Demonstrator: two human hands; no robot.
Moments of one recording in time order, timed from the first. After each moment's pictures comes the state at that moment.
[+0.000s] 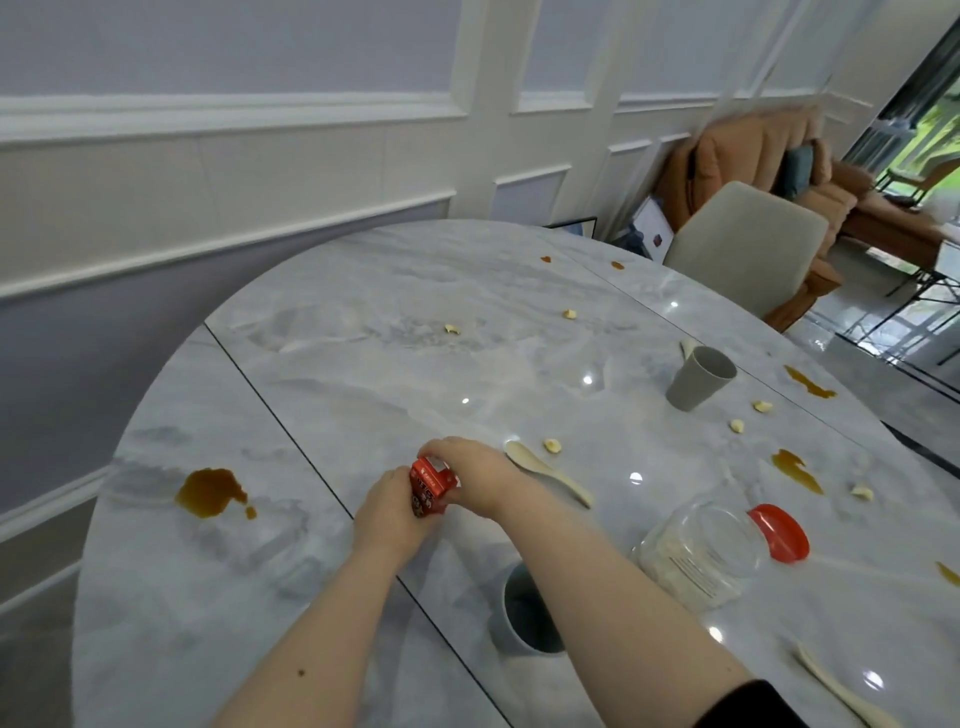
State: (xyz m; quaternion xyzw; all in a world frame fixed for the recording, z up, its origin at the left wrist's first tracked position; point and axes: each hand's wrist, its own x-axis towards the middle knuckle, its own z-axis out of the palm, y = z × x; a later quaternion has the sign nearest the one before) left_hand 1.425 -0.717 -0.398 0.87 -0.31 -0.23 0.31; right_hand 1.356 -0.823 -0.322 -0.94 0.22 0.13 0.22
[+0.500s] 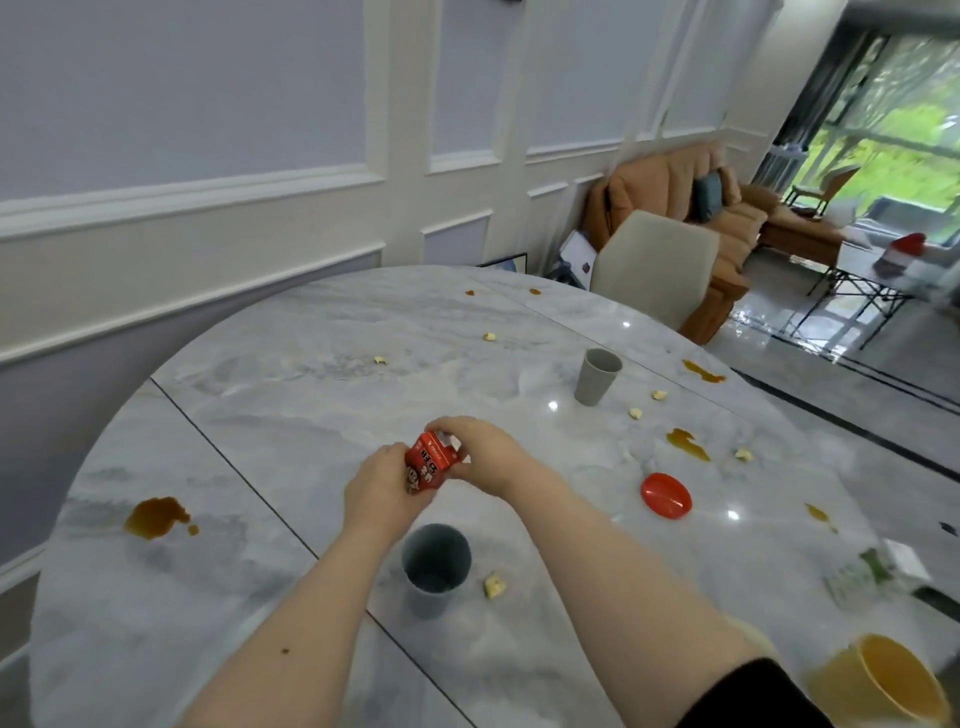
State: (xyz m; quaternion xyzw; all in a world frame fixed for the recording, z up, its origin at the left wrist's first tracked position) left_hand 1.331 -0.733 -0.296 0.85 -0.41 -0.11 0.30; right_hand 1.234 -0.835 -0.234 -0.93 0.28 0.00 0.24
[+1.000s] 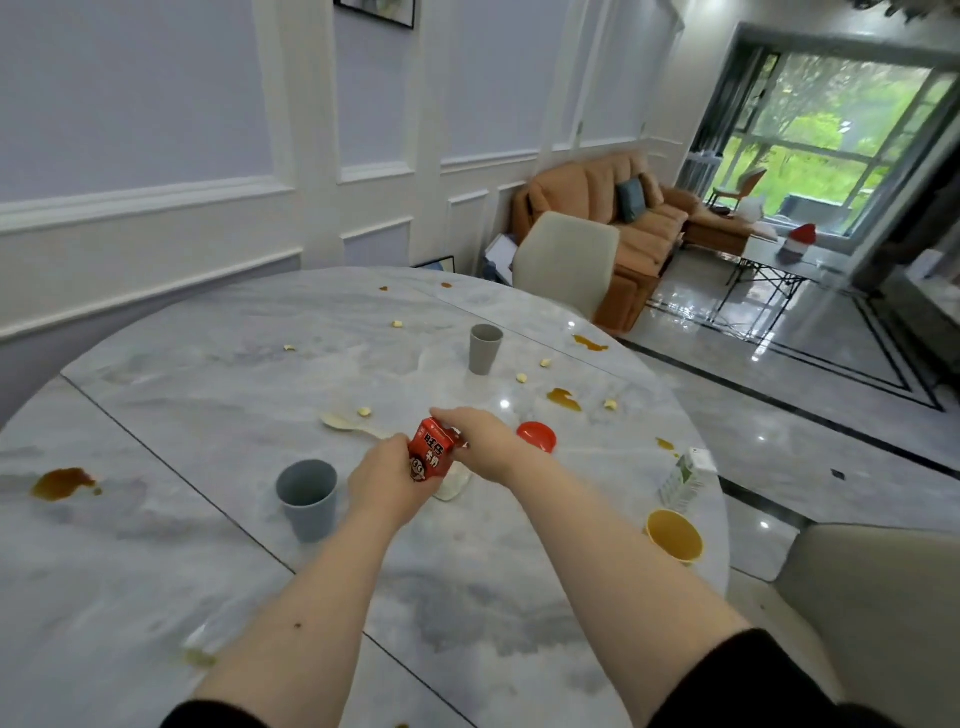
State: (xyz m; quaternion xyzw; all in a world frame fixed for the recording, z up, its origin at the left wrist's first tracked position) left_hand 1.122 -0.727 -0.252 0.84 -0.45 -0.11 0.29; right_hand 1.016 -0.817 -0.194 -0.92 0.33 -0.02 0.22
